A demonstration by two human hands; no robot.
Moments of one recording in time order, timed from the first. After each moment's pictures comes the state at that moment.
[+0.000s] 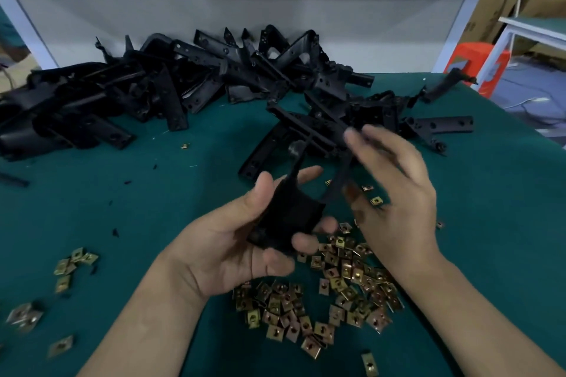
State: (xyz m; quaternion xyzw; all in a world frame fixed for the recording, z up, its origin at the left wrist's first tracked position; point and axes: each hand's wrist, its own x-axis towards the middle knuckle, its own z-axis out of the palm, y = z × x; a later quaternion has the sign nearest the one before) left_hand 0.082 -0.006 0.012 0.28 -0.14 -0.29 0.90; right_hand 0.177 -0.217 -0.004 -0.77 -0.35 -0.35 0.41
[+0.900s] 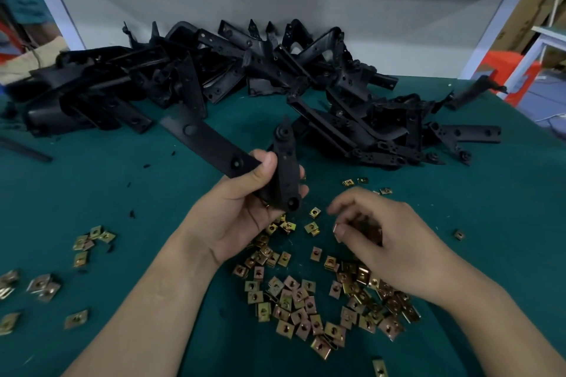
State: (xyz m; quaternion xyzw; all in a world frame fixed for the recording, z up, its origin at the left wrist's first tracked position) left_hand 0.097 0.004 -0.001 0.36 0.03 0.01 0.93; right_hand 0.158 -0.224 0.006 -0.85 -0.37 0.08 0.36
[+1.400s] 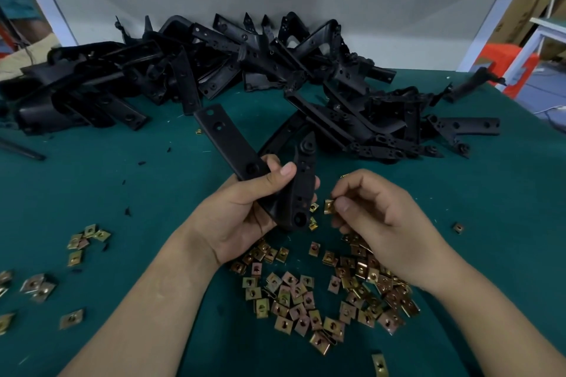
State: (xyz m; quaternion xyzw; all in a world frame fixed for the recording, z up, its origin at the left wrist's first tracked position) left_hand 0.098 -0.002 -0.001 0.44 0.00 -0.04 0.90; right_hand 0.151 -0.213 0.011 -0.77 -0.33 0.11 0.53
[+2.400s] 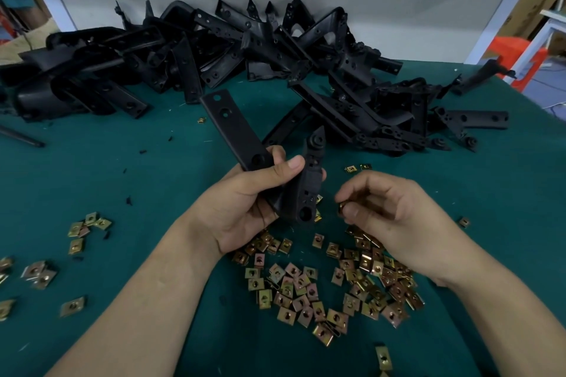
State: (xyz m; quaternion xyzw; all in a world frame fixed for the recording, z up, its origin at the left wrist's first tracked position) left_hand 0.096 -0.003 0.001 0.44 0.01 -0.04 0.90; right_hand 0.154 -0.221 0.016 -0.78 -0.32 0.15 0.51
